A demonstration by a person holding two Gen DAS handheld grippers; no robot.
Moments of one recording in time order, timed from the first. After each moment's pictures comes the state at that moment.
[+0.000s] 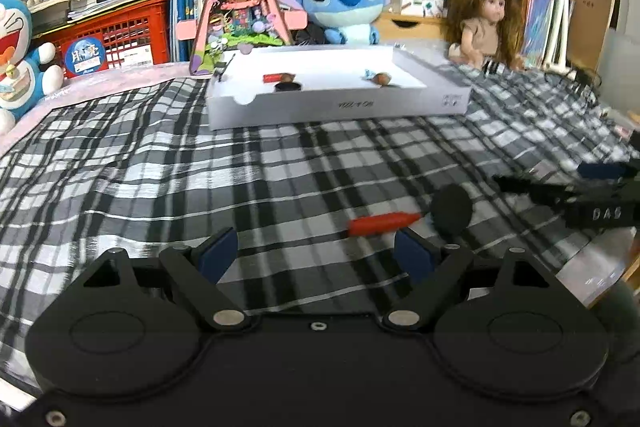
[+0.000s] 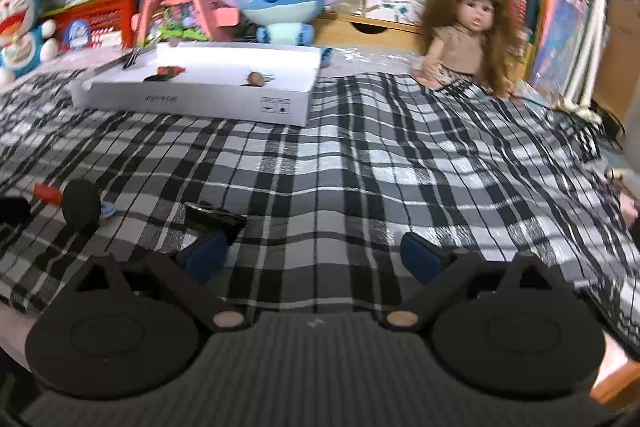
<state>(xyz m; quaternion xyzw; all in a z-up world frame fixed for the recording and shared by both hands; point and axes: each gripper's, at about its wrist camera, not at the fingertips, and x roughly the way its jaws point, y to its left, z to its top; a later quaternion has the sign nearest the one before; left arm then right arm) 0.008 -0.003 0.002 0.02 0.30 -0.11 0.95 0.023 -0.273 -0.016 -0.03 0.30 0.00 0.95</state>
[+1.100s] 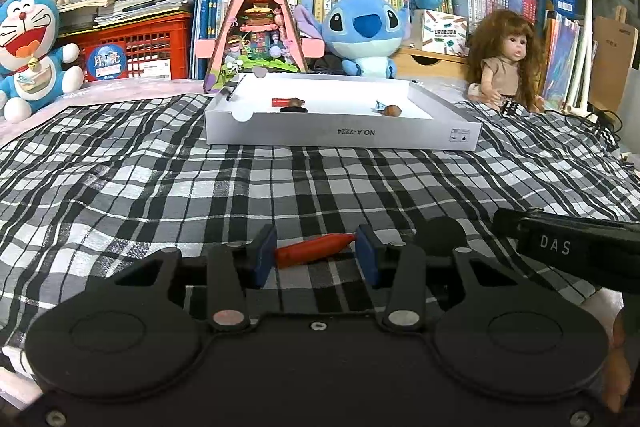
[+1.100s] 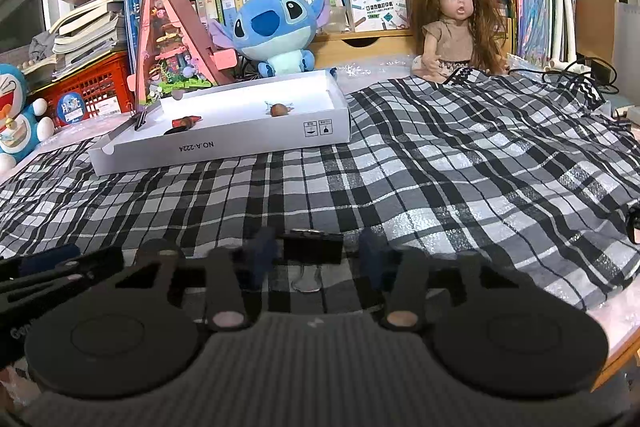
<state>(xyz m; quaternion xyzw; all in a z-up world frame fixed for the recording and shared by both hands) 0.009 -0.025 -0.014 -0.01 0.25 -0.07 0.97 0.019 -0.221 -0.024 0.06 0.26 -0.03 0.96</state>
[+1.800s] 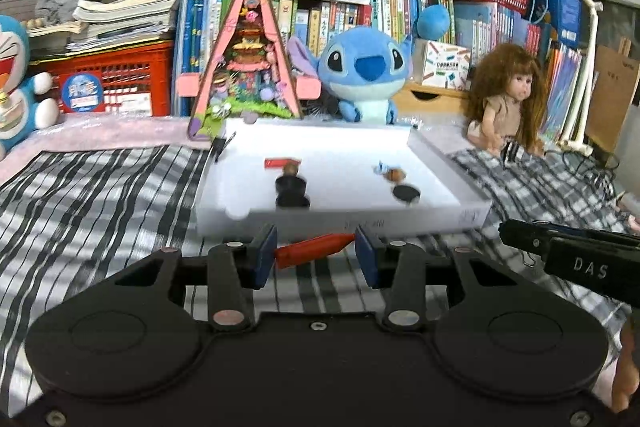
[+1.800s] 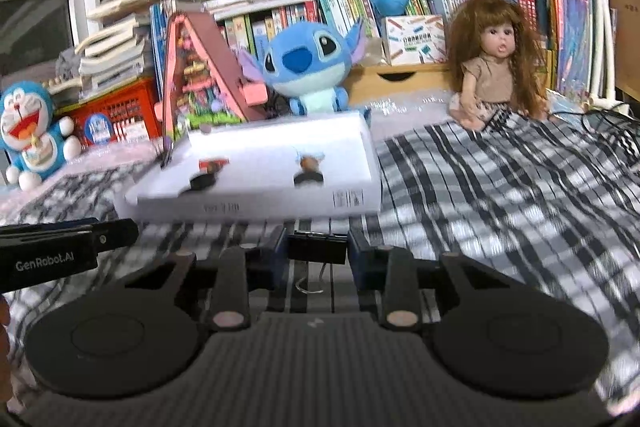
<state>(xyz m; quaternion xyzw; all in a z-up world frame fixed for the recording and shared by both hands) 0.094 -0.008 0.051 -0.03 0.26 -0.10 0.96 0.064 -0.233 0.027 0.07 0.24 0.03 0.97</state>
